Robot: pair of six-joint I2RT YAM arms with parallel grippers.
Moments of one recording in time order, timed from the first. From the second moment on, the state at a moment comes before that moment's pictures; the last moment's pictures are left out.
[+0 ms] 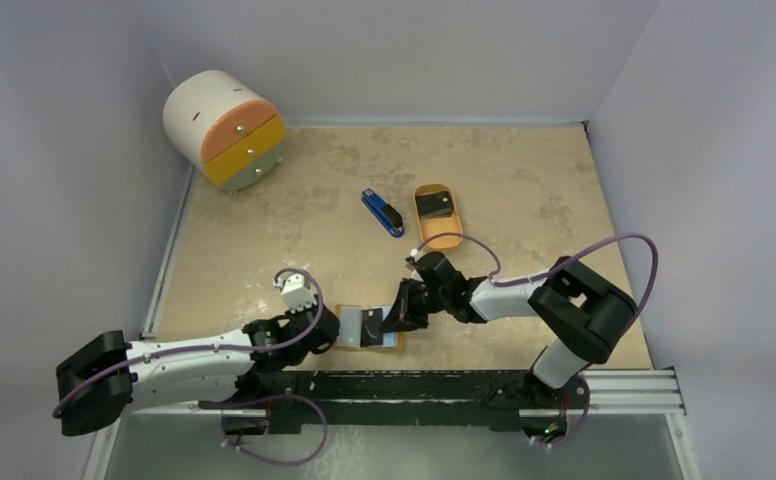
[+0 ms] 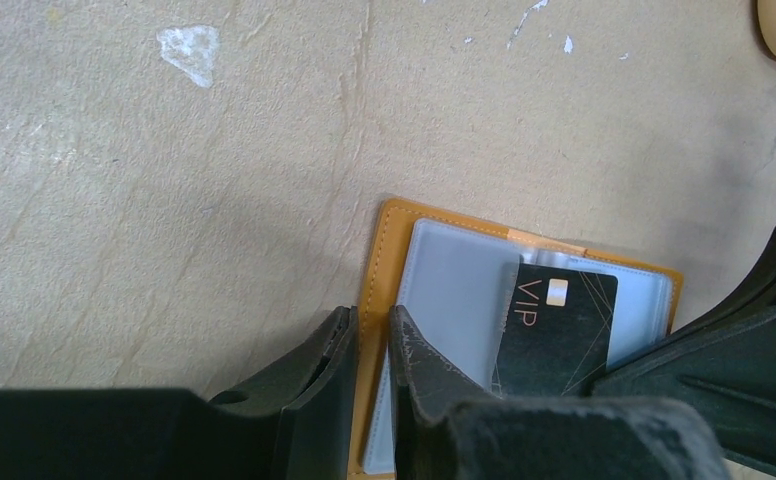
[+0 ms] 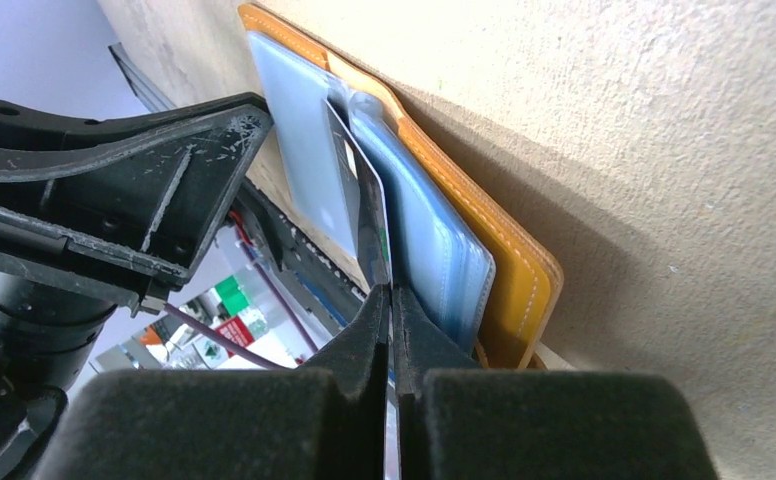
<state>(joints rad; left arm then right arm) -1.12 0.91 0.25 -0.25 -0.62 -1.28 0.85 1.62 0.56 0.25 -0.46 1.15</state>
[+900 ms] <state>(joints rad) -1.12 0.93 0.24 -0.21 -0.61 -1.31 0.85 1.70 0.58 0.37 -0.45 1.18</state>
